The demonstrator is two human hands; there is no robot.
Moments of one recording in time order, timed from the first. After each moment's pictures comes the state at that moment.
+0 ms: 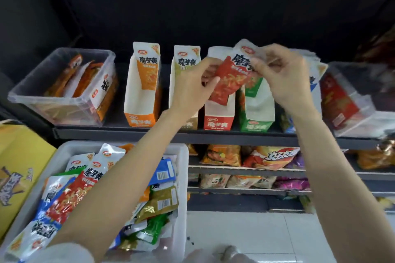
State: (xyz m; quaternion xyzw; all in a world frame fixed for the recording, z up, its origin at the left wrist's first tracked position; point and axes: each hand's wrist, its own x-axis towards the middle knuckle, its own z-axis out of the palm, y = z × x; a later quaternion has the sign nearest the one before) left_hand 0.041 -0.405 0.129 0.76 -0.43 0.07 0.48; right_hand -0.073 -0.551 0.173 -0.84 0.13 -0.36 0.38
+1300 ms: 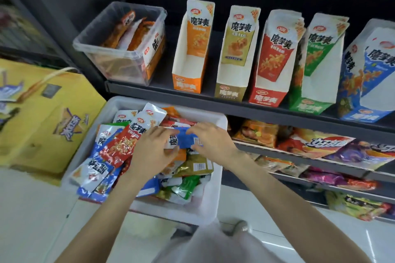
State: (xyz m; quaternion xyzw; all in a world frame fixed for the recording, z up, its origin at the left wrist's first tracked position) left_hand -0.012 -0.183 -0.011 0.93 -0.32 0.06 0.18; right_hand -0.050 -0.370 0.004 -0.98 -0.07 0.06 0.18
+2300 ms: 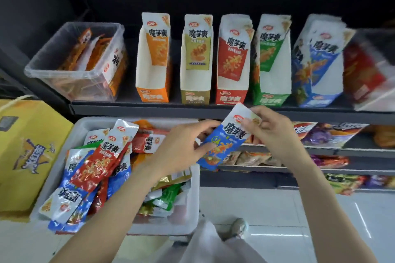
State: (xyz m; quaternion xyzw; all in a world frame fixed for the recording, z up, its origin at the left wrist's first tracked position) left_hand -0.041 -0.293 0.074 0.80 -0.46 -0.15 0.36; right_hand -0.152 -0.480 0.085 -0.81 0.18 -0.12 0.54
